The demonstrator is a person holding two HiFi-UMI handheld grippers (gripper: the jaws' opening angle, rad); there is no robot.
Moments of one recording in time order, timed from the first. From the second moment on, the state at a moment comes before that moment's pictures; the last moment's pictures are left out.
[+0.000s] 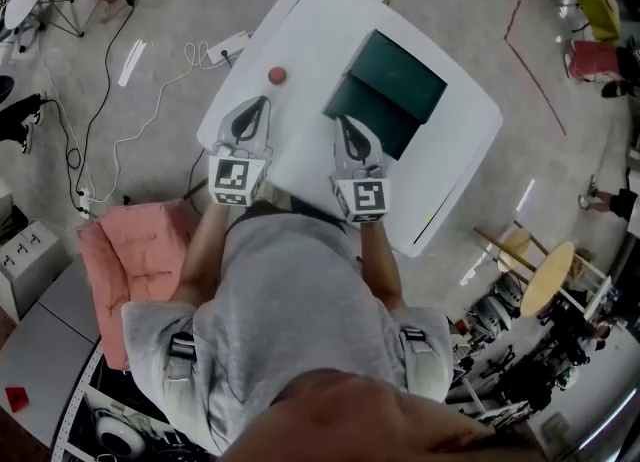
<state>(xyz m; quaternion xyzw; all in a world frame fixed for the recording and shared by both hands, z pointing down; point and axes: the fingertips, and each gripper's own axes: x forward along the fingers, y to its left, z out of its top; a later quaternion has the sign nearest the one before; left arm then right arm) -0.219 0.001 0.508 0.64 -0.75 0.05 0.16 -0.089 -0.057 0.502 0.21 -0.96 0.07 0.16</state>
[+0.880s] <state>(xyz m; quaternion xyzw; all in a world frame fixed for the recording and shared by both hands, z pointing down) -0.233 -0.045 0.582 0.63 -0.74 0.08 0.23 -0.106 -0.099 0.554 0.19 -0.96 0.09 0.21</state>
